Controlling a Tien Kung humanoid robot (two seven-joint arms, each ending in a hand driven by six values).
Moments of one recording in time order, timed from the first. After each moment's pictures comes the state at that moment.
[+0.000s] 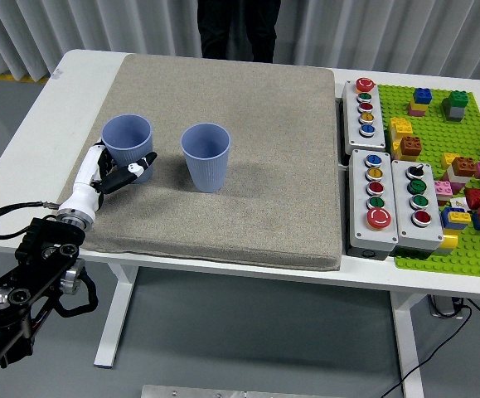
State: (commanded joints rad) left arm -0.33 0.21 -1.09 -1.05 1.08 0.24 -0.22; right arm 0.19 -0.09 1.39 0.18 -1.48 -0.01 -0.21
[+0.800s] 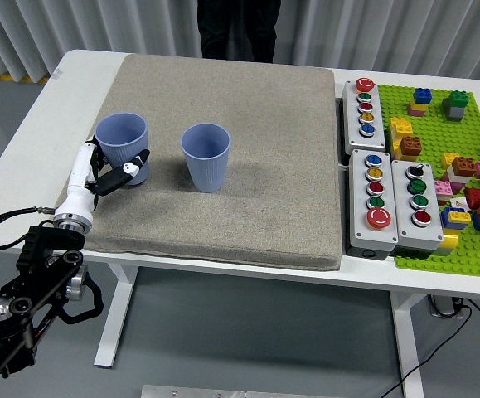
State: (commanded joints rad) left arm -0.28 0.21 -1.09 -1.14 1.11 0.36 -0.25; right arm 0.18 -0.09 1.39 0.18 -1.49 -0.01 -0.21
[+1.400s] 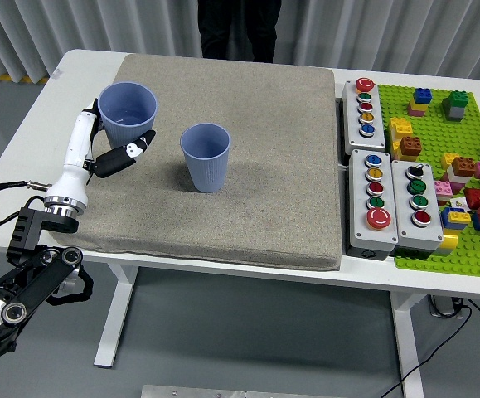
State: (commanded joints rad) left arm -0.29 0.28 -1.08 -1.33 1.44 0.44 -0.18; right arm 0.18 -0.09 1.39 0.18 -1.48 -0.01 -0.21
